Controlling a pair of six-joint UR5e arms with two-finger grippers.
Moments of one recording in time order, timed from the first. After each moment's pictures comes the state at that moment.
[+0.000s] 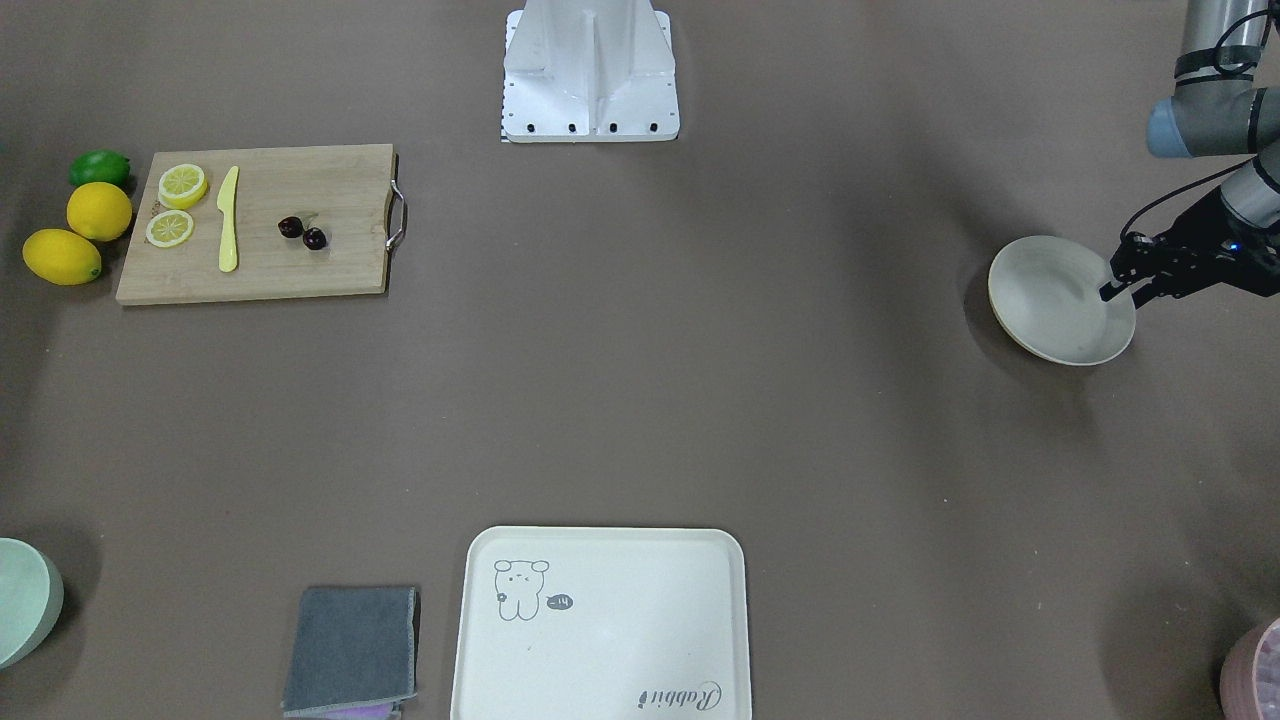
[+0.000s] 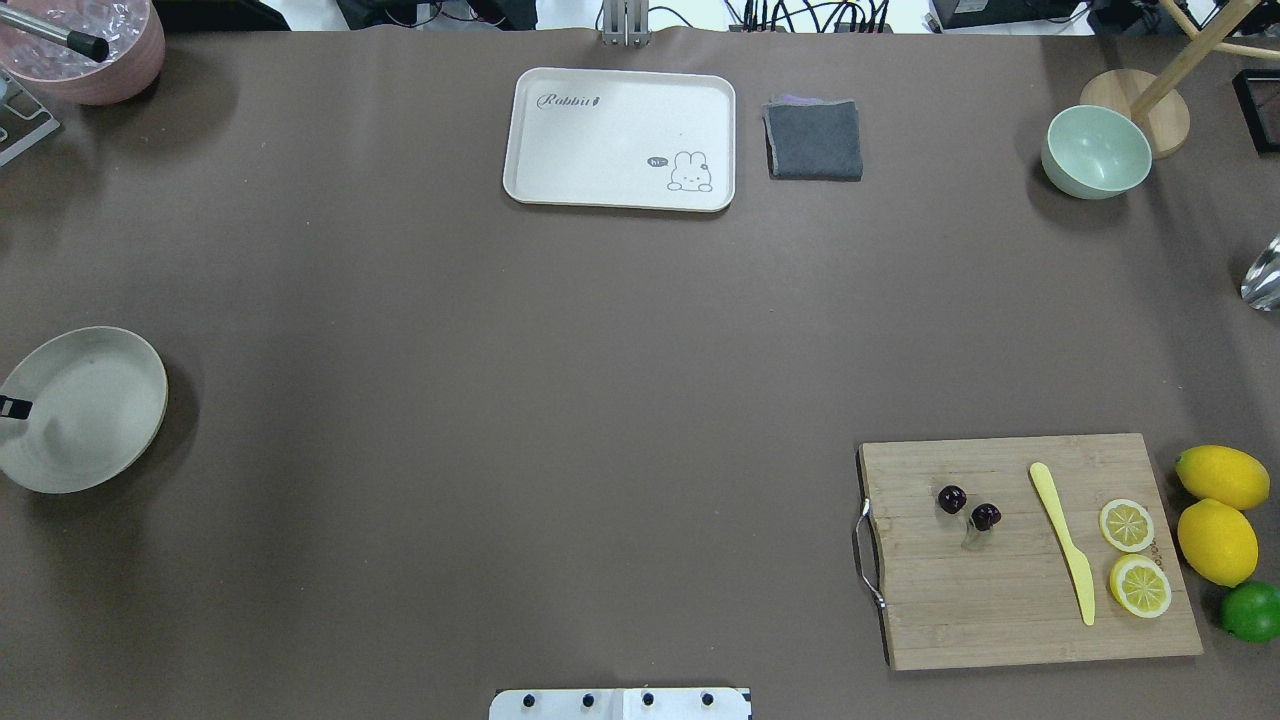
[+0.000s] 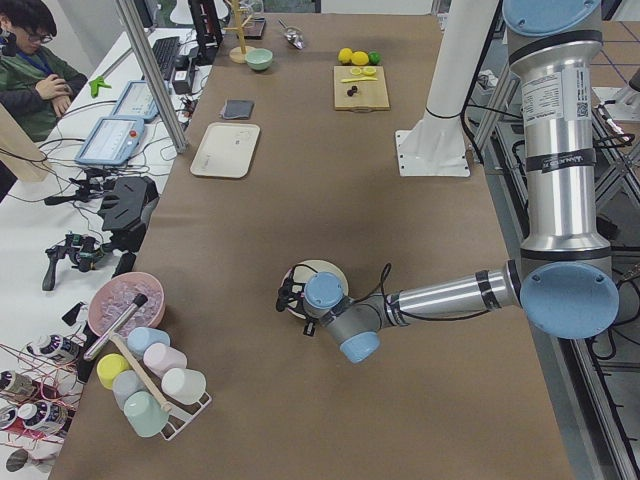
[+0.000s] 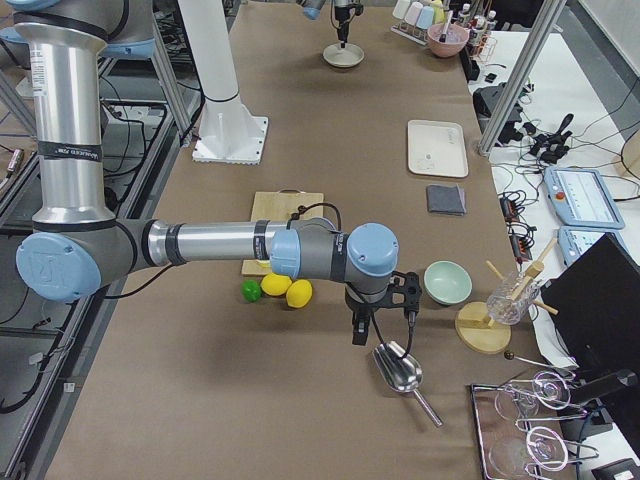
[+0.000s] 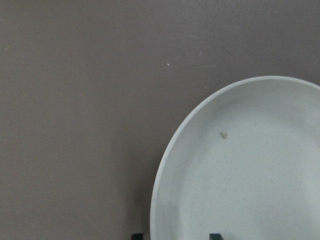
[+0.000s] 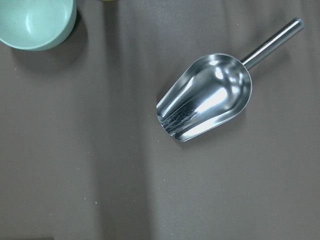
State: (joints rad) left arm -1.10 -1.43 -1.32 -2.74 -2.34 -0.63; right arm 1.64 -1.58 1.67 -1.68 2.40 0.02
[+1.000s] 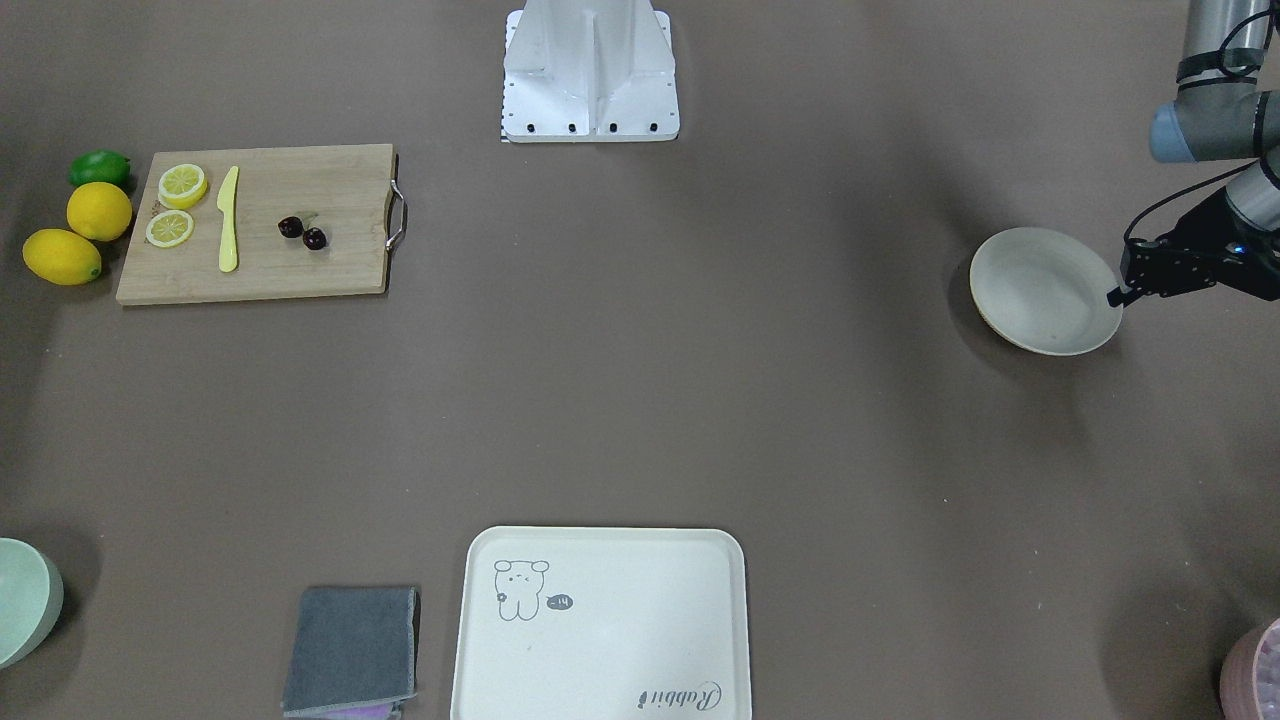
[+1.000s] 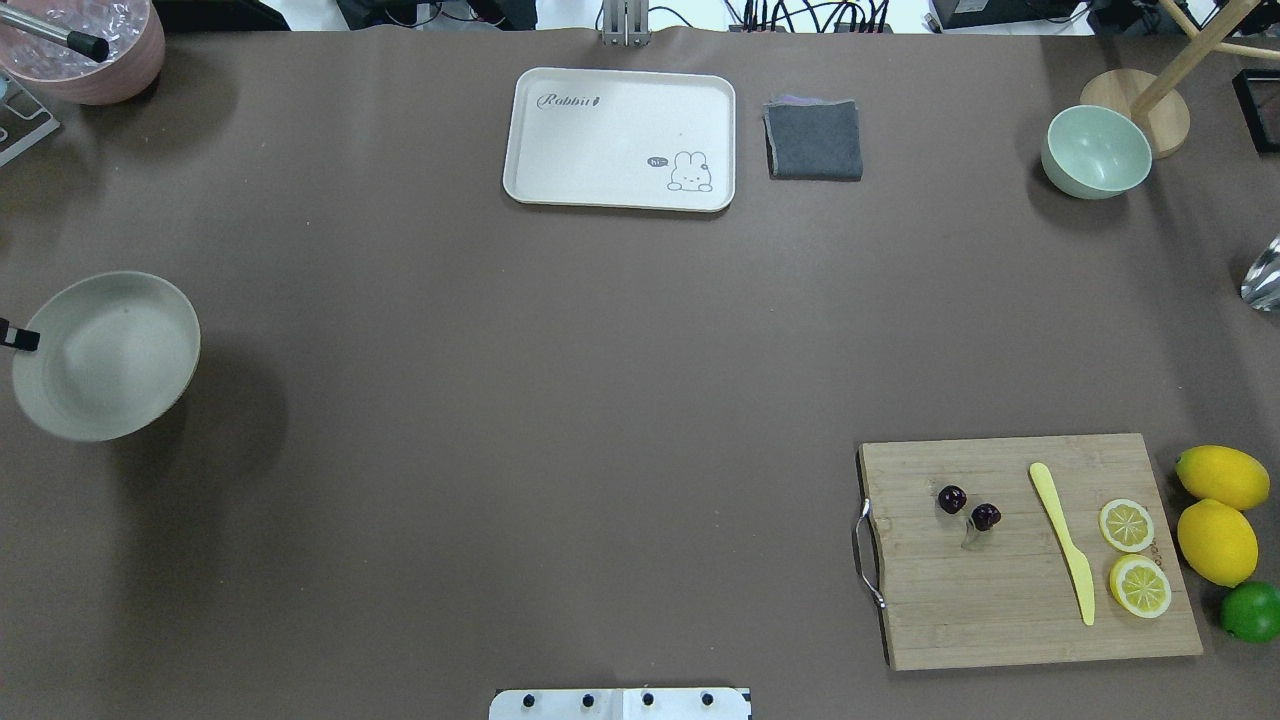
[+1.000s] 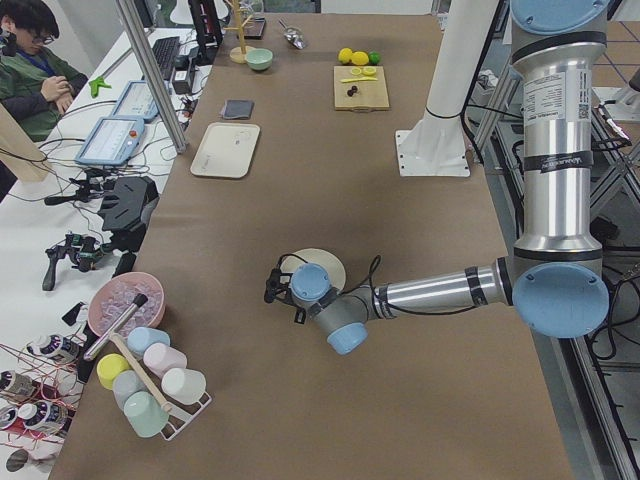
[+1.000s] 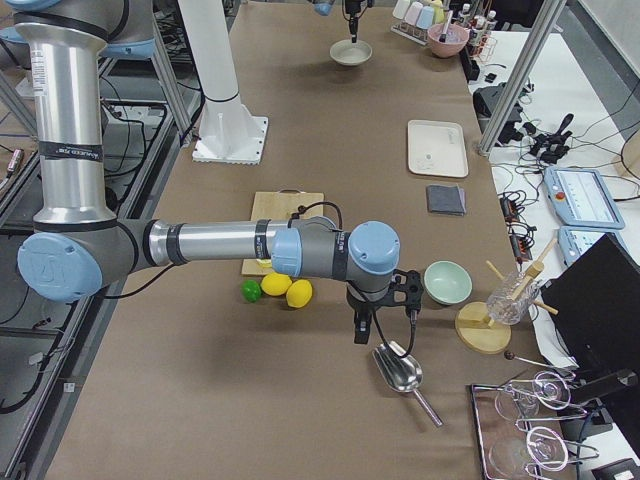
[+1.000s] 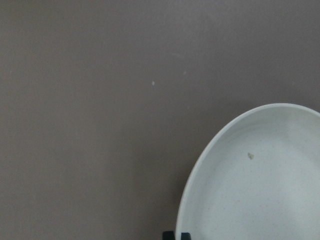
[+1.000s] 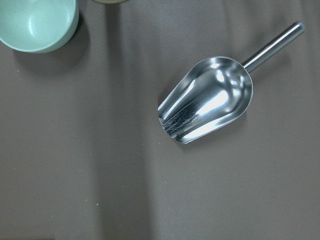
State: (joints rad) left arm -1.21 -1.55 -1.39 -2.61 -2.47 -0.74; right arm 1.64 -1.58 1.68 -1.68 2.40 0.02
